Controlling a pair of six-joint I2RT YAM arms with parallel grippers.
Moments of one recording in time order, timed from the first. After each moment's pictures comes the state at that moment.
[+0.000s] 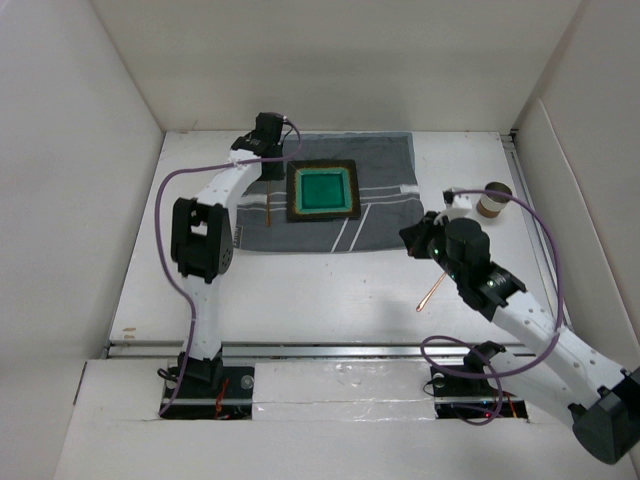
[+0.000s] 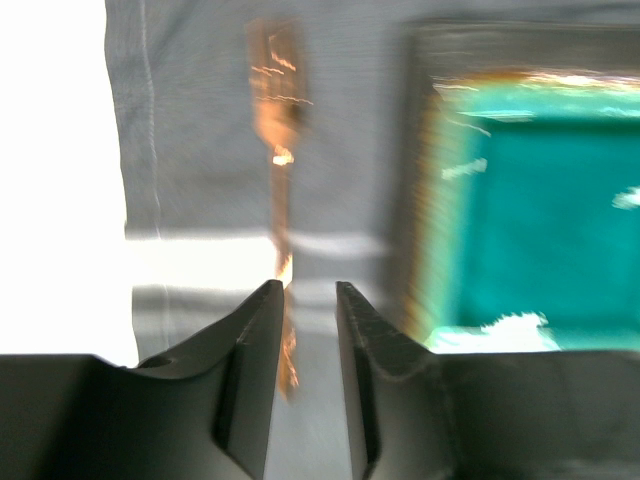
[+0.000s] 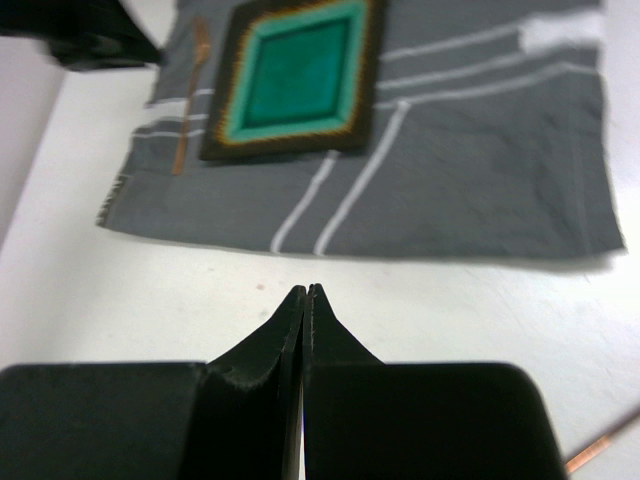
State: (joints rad) left arm -0.28 2.20 1.93 -0.68 -0.20 -0.28; right arm 0.54 0.91 0.70 -0.09 0.14 0.53
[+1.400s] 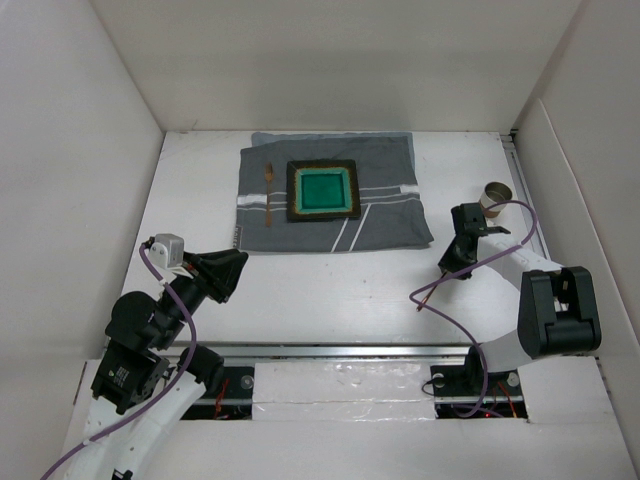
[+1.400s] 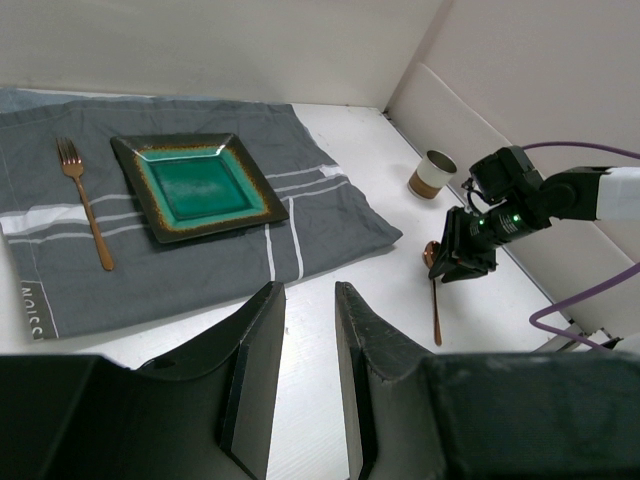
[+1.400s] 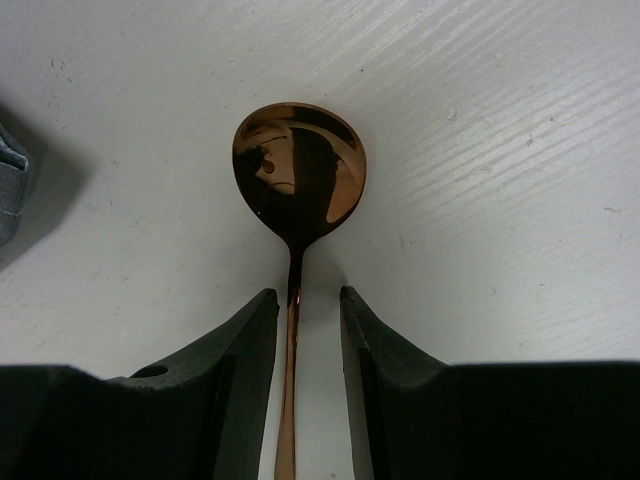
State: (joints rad) left arm -0.49 0.25 0.75 -0.45 0.06 -0.40; right arm 0.09 1.46 0.78 -0.53 0.21 0.69
